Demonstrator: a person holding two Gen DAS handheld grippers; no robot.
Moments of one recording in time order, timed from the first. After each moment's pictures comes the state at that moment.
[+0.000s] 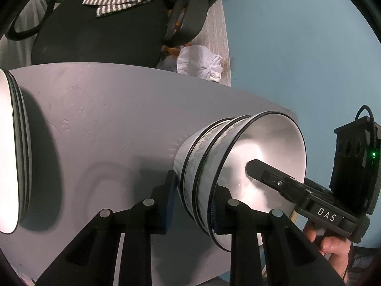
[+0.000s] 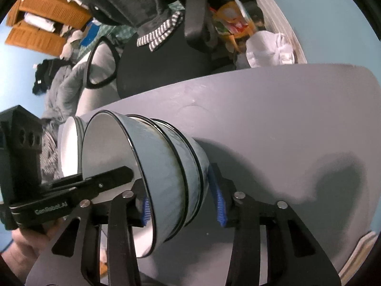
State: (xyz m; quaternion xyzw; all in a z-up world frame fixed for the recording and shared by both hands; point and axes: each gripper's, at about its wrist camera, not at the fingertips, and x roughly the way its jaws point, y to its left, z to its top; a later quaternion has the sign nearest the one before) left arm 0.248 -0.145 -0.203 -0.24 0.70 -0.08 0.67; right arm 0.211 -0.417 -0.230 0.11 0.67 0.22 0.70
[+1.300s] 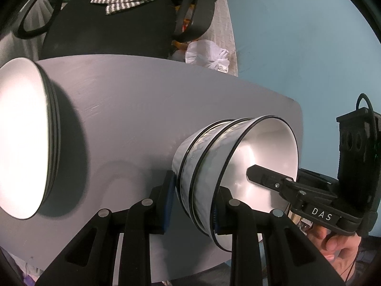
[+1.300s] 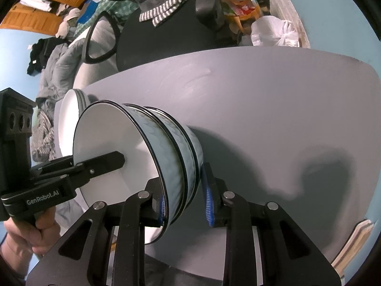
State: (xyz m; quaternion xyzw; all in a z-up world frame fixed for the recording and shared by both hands) left arm 0.233 -0.129 -0.189 -0.22 0.72 -0.07 0.66; right arm 0.190 -0.385 -0.222 0.05 0.72 0.23 0.66
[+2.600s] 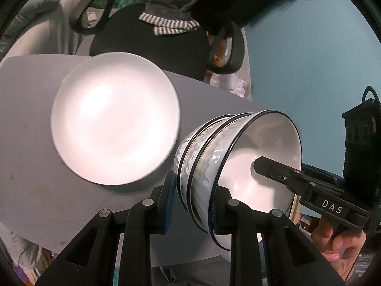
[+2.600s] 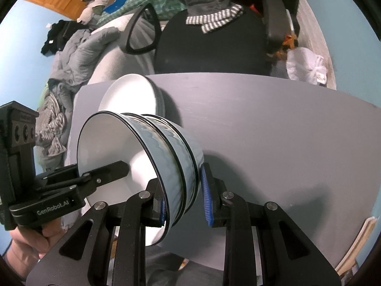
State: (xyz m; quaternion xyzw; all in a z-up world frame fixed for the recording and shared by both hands) left arm 0.178 -0.014 -0.129 -0.26 0.67 -0.02 0.70; right arm 0.155 -0.259 -0.174 0.01 0.68 0.28 0.68
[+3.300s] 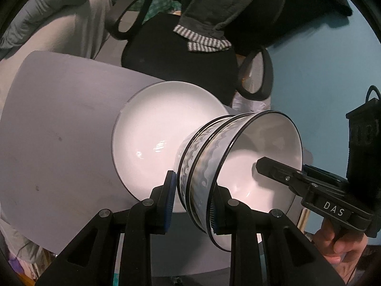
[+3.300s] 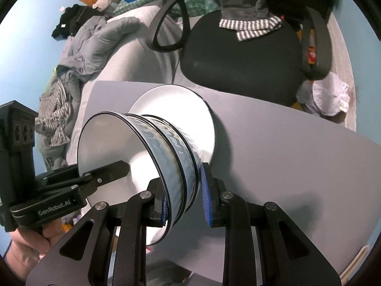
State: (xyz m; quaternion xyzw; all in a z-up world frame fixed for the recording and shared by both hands) left arm 0.189 0.086 -0.143 -0.28 0.66 0.03 0.70; right arm 0.175 -0.163 -0.189 -0.03 0.68 0.32 0.67
